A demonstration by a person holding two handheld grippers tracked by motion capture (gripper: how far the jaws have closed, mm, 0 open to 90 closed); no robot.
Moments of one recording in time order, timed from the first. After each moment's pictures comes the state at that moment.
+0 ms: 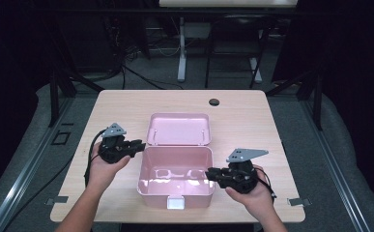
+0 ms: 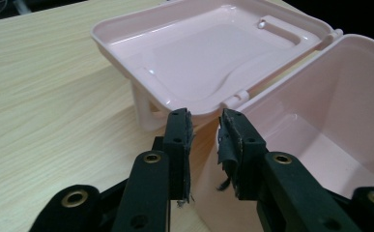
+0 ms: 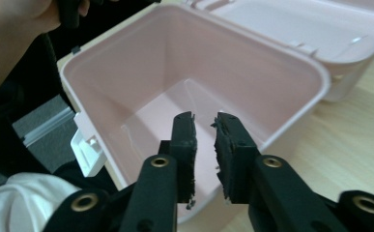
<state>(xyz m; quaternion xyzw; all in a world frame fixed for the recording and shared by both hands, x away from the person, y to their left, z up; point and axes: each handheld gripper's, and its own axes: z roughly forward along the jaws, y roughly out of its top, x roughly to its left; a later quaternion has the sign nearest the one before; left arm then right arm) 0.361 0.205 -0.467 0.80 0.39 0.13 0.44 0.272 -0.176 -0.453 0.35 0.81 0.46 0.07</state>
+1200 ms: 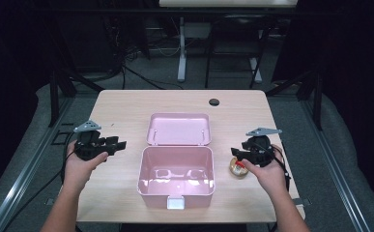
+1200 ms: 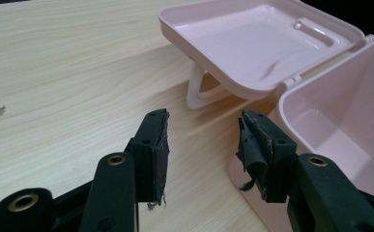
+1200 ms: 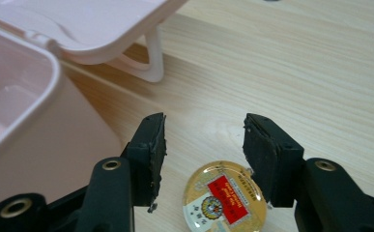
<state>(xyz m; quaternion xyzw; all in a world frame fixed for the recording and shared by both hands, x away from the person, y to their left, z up) 0.363 0.260 -0.459 0.78 0.43 0.12 0.43 0.347 -0.234 -0.474 0.50 0.77 0.36 0.18</state>
